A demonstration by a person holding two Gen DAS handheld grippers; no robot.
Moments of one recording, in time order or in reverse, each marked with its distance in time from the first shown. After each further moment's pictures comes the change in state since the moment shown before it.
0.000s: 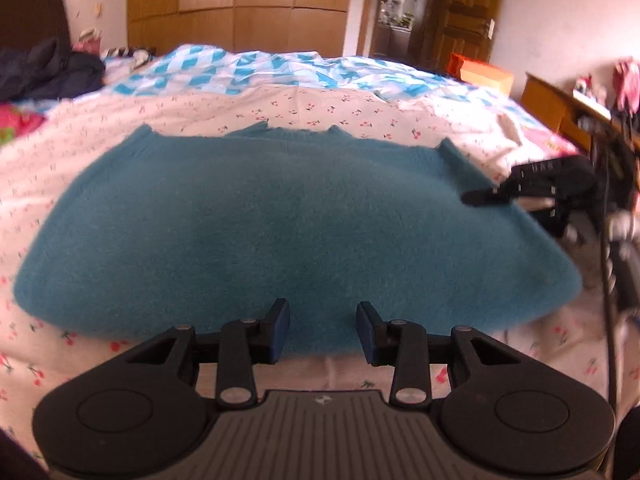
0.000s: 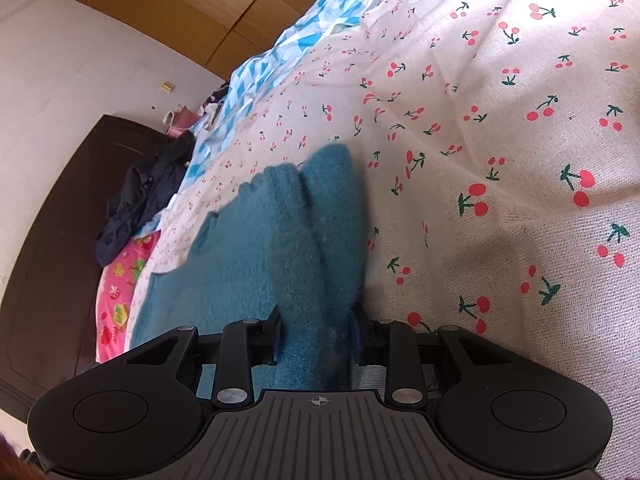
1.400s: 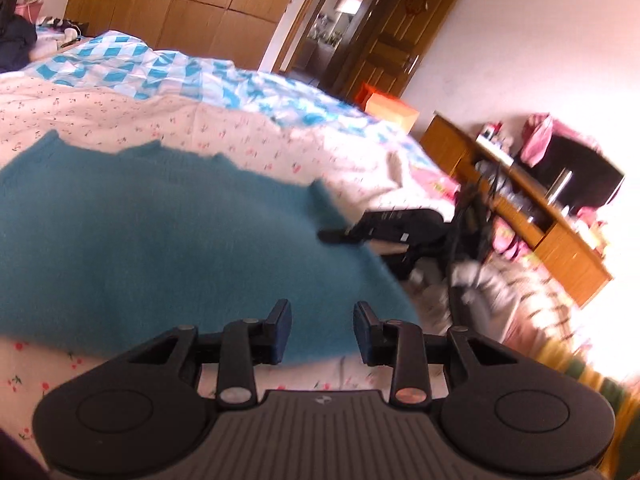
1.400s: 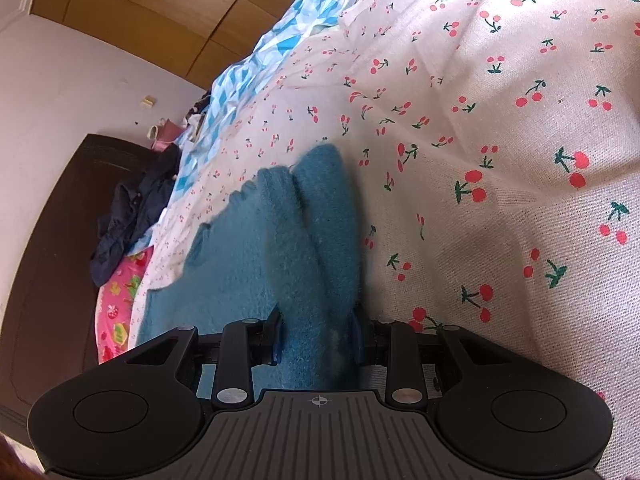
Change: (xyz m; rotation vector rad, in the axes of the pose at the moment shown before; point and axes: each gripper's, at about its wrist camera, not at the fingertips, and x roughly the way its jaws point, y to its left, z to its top) left arm -0.042 -0.006 0.037 -0.180 -0.035 -0.414; right arm 0.006 0.003 0.002 0.080 -0.009 -0.025
